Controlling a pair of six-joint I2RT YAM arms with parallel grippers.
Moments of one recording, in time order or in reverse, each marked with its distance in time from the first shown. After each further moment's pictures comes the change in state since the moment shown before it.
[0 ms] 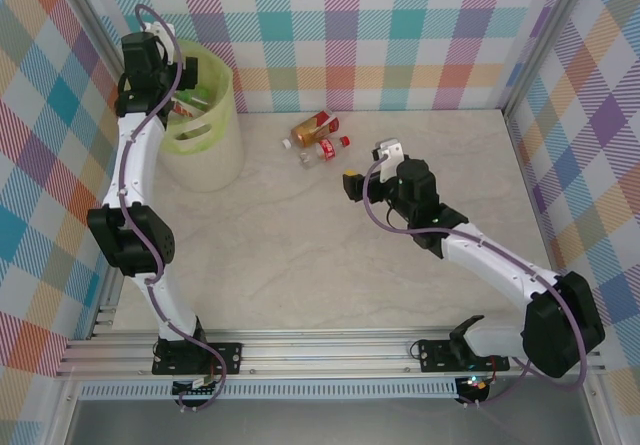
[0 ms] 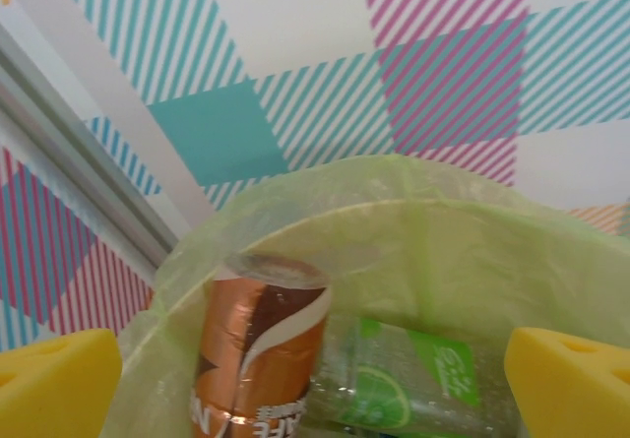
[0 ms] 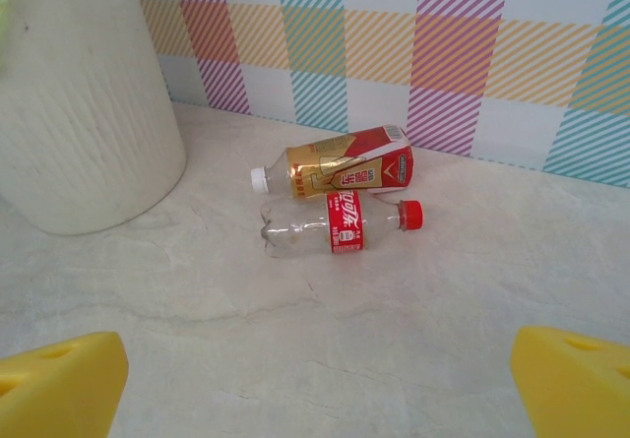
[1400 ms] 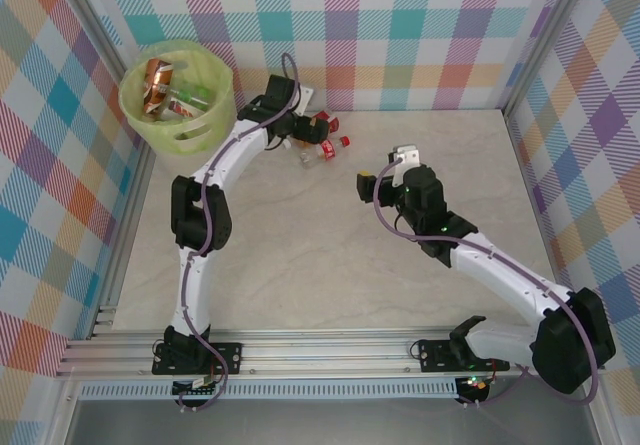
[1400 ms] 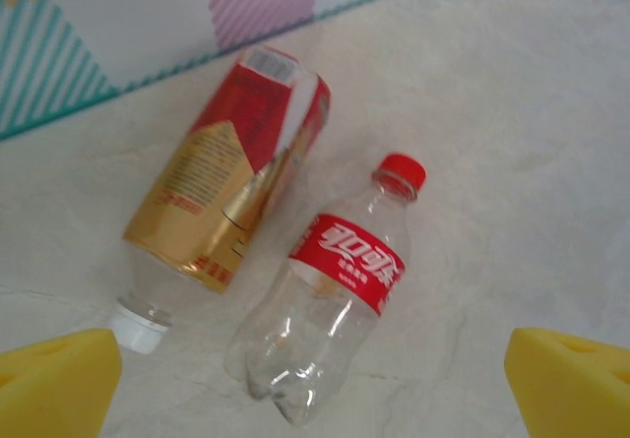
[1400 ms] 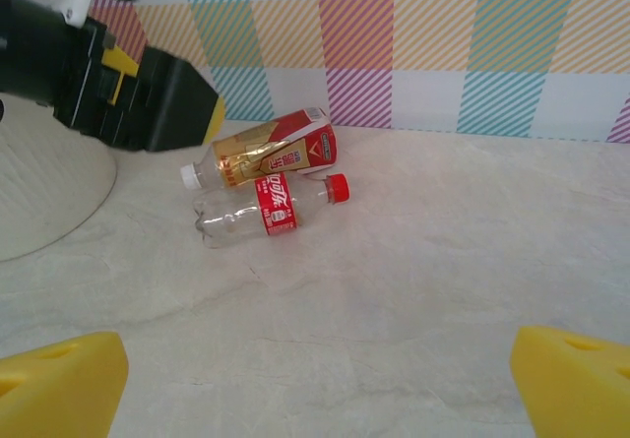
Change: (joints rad) left arm -0.451 0.349 0.099 -0.250 0.254 -0.222; right arm 0.000 -0.100 -0.058 -0.073 0.164 0.091
